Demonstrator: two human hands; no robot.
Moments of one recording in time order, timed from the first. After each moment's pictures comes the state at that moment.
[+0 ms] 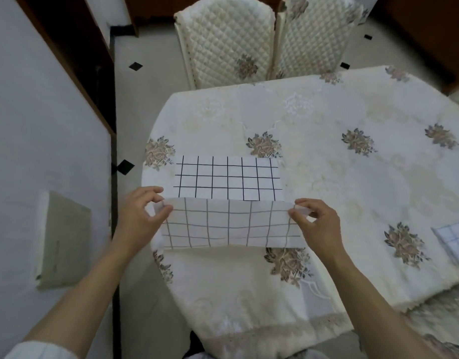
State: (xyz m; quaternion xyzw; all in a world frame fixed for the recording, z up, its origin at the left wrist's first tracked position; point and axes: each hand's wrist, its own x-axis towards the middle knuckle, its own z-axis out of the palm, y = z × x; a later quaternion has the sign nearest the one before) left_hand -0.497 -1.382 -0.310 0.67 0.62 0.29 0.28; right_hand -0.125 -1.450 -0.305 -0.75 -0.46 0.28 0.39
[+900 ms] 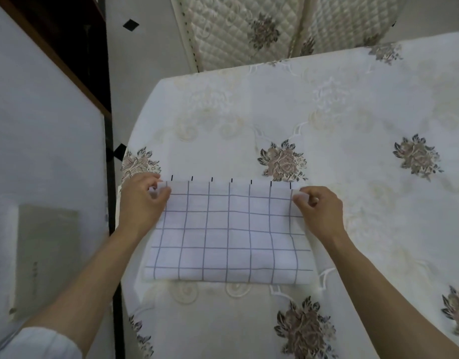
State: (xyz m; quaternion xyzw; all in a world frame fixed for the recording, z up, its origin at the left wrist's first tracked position) left_hand -0.454 -1.211 -0.394 0.63 0.70 0.24 0.25; right_hand -0.090 -1.267 -0.394 -0.78 -0.50 0.28 0.26
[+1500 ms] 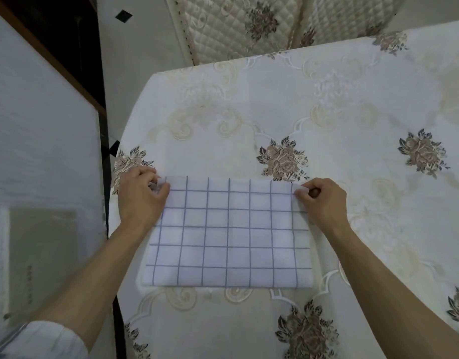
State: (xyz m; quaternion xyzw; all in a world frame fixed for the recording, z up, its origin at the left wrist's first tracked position) left_hand -0.447 -1.193 -0.418 0.63 0.72 0.21 0.19; right_hand -0.081 -1.247 -0.401 -0.80 -0.48 0.27 0.24
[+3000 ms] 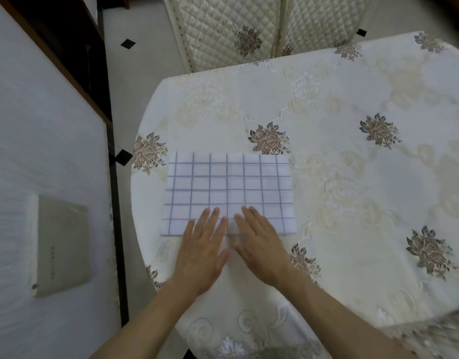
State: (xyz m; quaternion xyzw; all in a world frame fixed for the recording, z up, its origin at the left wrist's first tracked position) left_hand -0.392 -1.413 -0.406 0.85 0.52 0.00 0.13; right_hand -0.204 -1.428 -0.393 -0.62 -0.76 0.20 0.05
